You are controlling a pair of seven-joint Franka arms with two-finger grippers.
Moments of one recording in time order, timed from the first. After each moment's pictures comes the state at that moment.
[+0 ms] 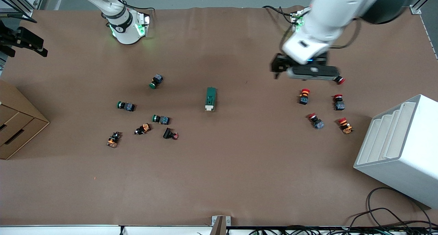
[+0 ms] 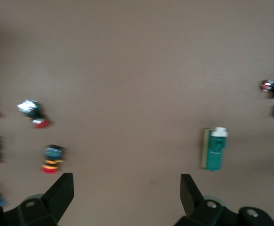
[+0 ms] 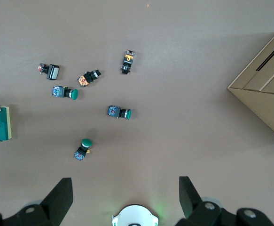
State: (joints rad) left arm -0.01 0.03 -0.59 -1.75 -0.02 1.90 -0.58; right arm 0.03 -0.08 -0.04 -1.50 0.00 1.34 -0.01
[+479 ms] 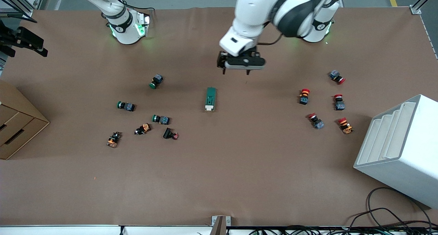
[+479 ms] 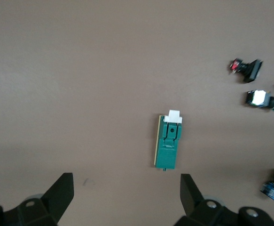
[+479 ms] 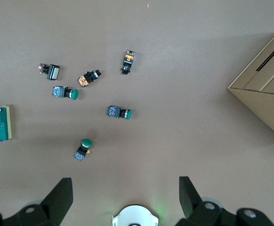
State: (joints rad) left arm -0.26 0.17 -0.67 -1.93 0.23 2.23 -1.08; right arm 0.03 -0.08 -0.05 -1.50 0.00 1.34 -0.01
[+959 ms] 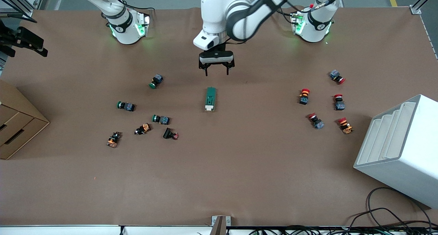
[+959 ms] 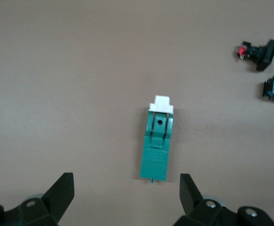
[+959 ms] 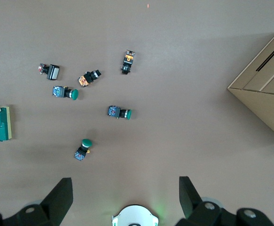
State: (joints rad) left arm -0.48 0.42 -0.67 -1.94 0.85 2.28 -1.68; right arm 0.03 -0.08 -0.05 -1.50 0.00 1.34 -0.01
